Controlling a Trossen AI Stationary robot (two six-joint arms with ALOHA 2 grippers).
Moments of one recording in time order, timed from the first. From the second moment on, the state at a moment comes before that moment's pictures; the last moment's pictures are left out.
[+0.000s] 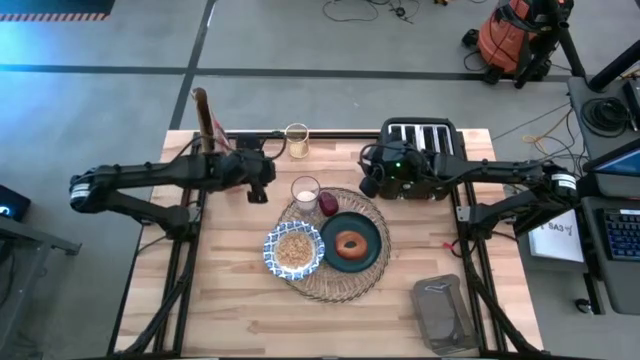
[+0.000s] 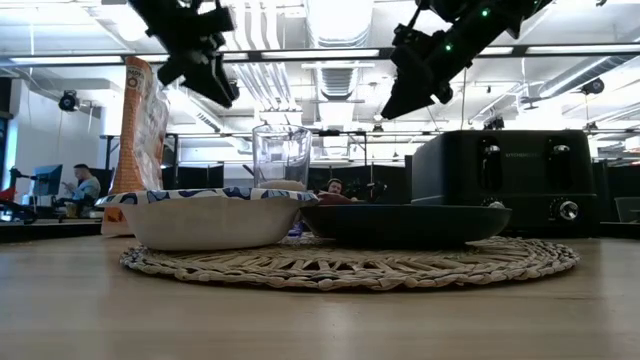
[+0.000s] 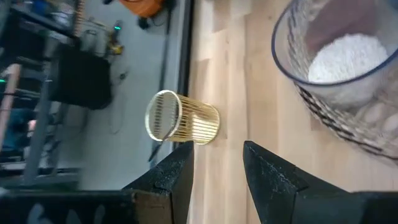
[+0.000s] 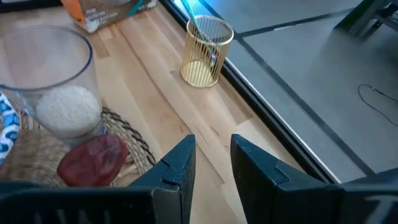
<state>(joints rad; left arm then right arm) 0.19 1.15 1.01 -0.64 -0.48 0.51 -0.28 1.29 0.93 -0.21 0.28 0.03</state>
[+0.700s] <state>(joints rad) 0.47 1.41 1.01 -0.46 -0.30 0.75 -0.28 1.29 0.93 -0.30 0.29 0.05</state>
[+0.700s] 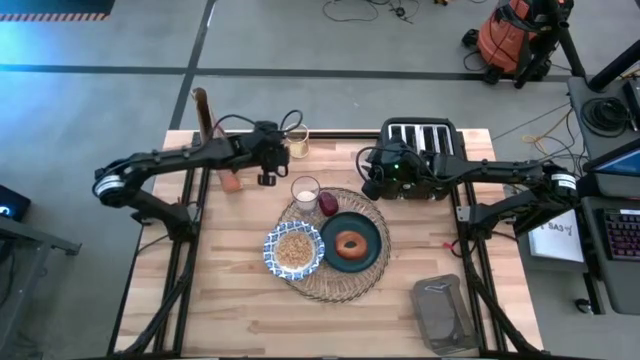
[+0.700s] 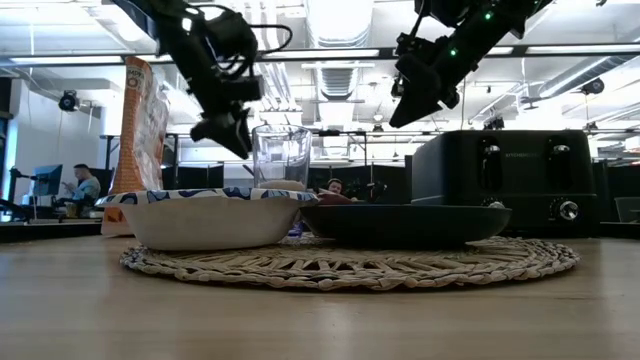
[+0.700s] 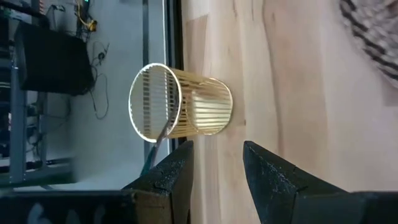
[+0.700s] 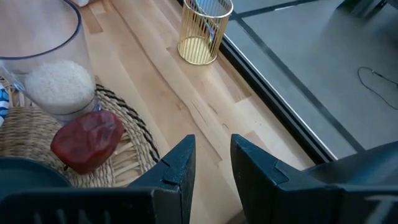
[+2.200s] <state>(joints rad) 0.64 1.60 1.01 -0.20 -0.44 0.91 -0.28 1.29 0.93 -0.34 0.29 0.05</state>
